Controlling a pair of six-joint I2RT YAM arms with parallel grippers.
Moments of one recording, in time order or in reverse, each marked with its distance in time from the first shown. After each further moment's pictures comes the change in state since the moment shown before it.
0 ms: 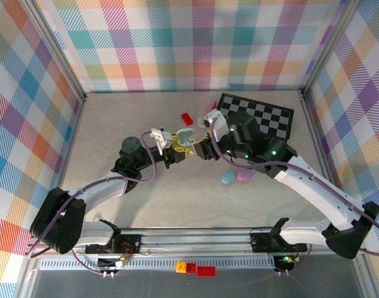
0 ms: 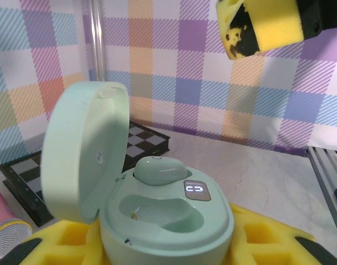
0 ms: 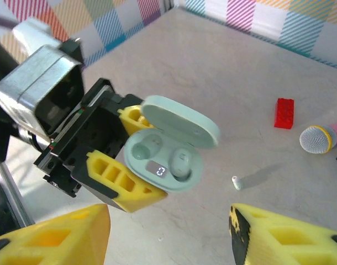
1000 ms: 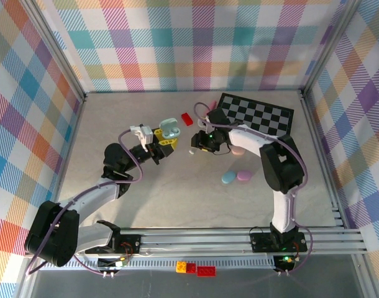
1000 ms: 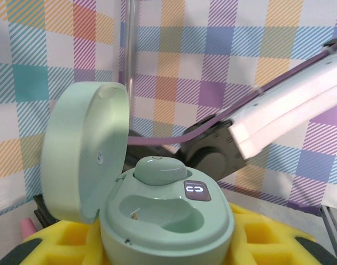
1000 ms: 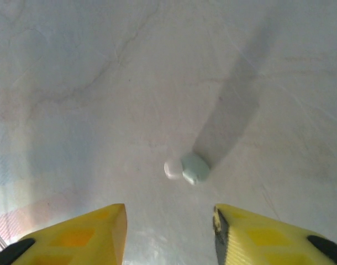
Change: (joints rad) left arm 0.094 -0.116 -0.072 0.191 -0.022 -0.208; right arm -0.265 0.827 0.121 0.188 -0.334 0.479
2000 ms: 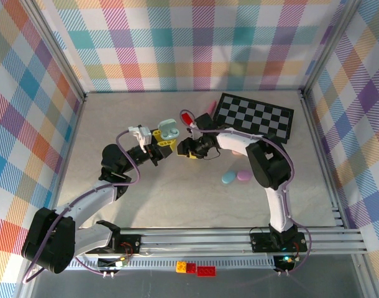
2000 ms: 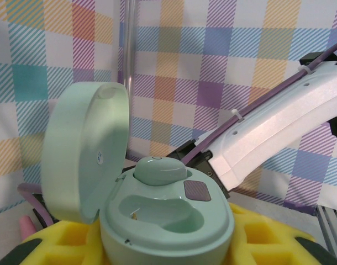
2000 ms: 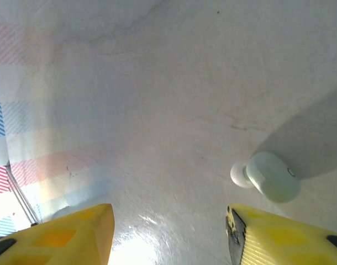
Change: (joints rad) left arm 0.000 -0.055 -0.003 -0.064 0.000 0.001; right arm 0.076 0.079 0.029 0.042 -0.134 -0.048
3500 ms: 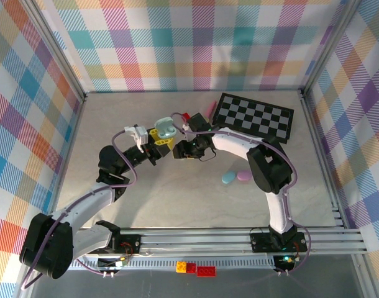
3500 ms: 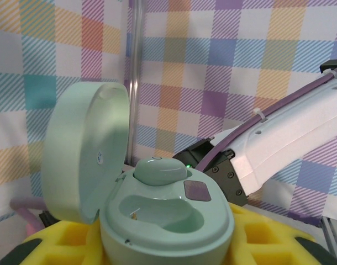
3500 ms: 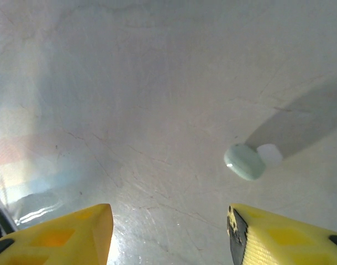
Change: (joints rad) left arm 0.011 -0.051 -0.006 -0.010 -0.031 -0.023; right arm 0.076 -0.027 0.076 -0.138 0.119 -0.121
